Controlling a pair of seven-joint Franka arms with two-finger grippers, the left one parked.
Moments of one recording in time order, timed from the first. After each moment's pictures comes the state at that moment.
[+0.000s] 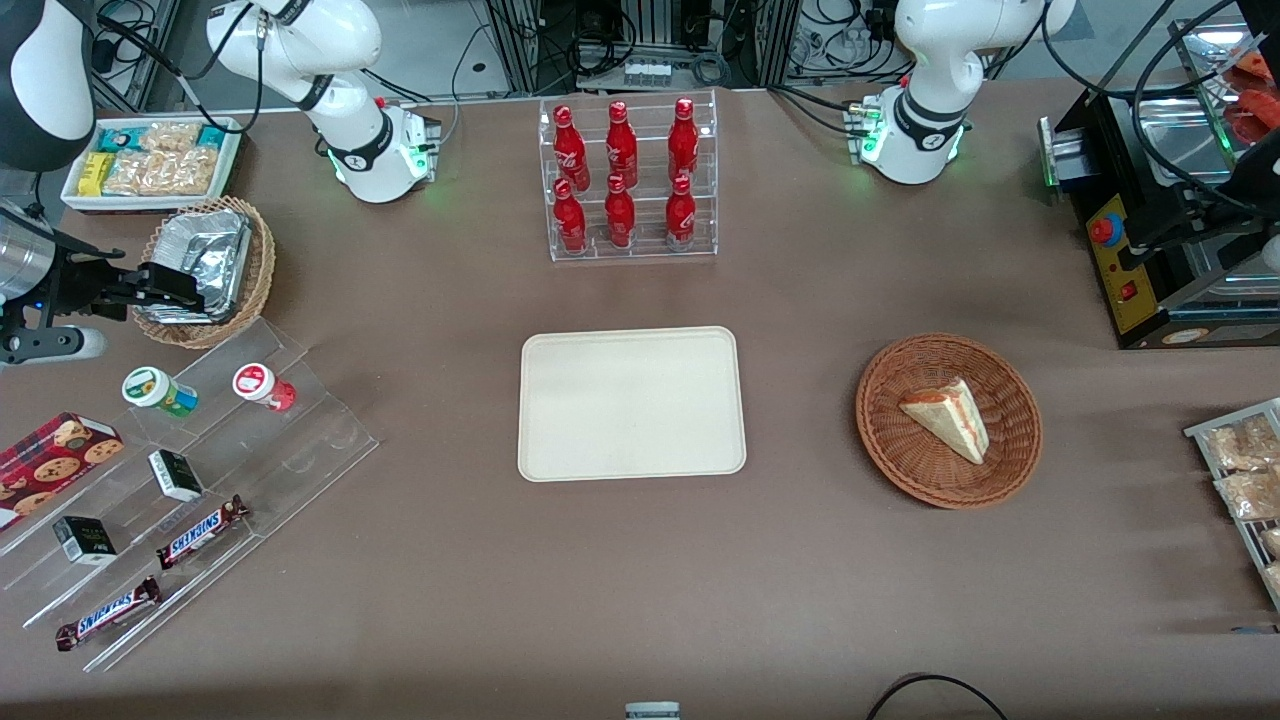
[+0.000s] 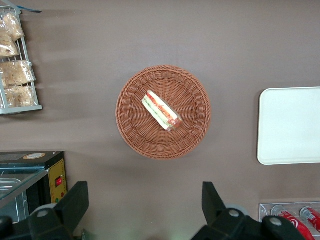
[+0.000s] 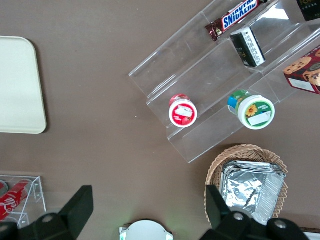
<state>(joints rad) 0.01 -0.02 -0.08 -1.69 -0.01 1.50 -0.11</state>
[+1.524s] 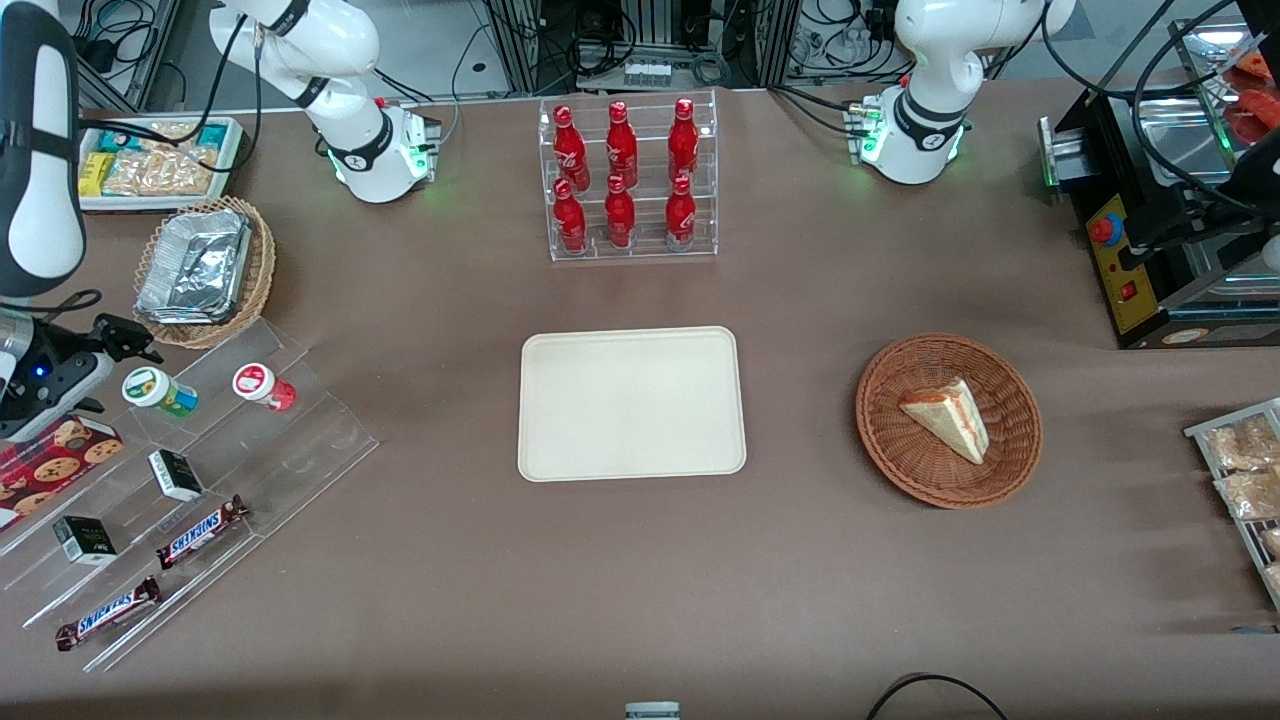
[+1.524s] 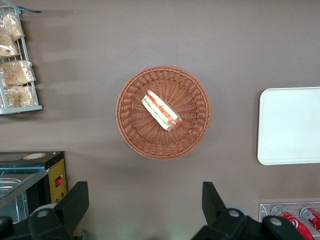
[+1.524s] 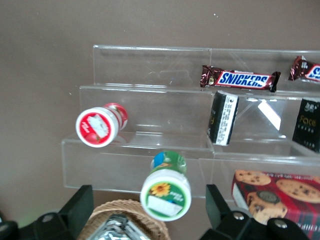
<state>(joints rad) -0.19 0.13 -0.10 -1.85 -0.01 1.91 -1.08</state>
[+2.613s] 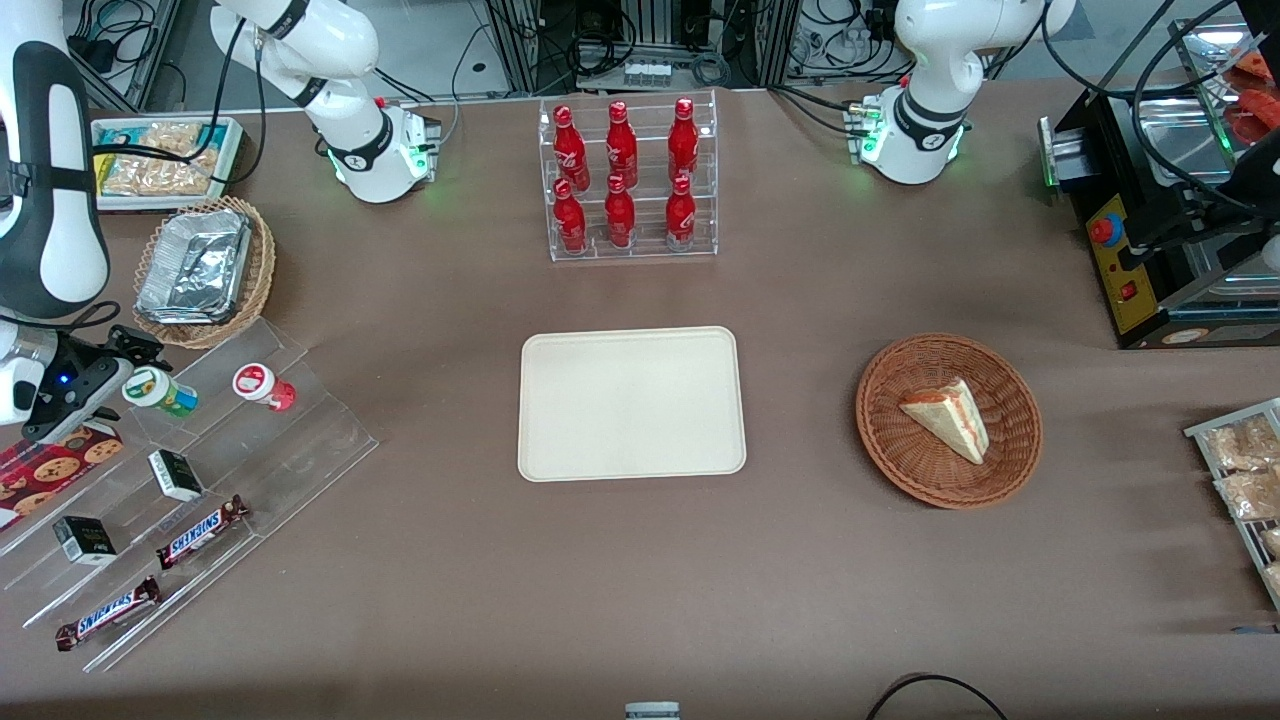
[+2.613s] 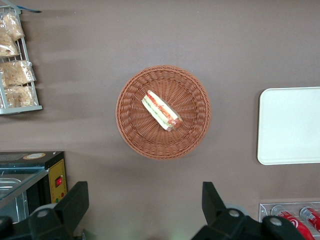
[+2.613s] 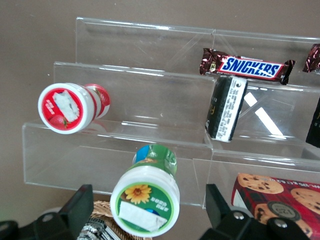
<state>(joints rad) -0.24 0.14 -0.10 -1.98 -0.01 2.07 -1.16</state>
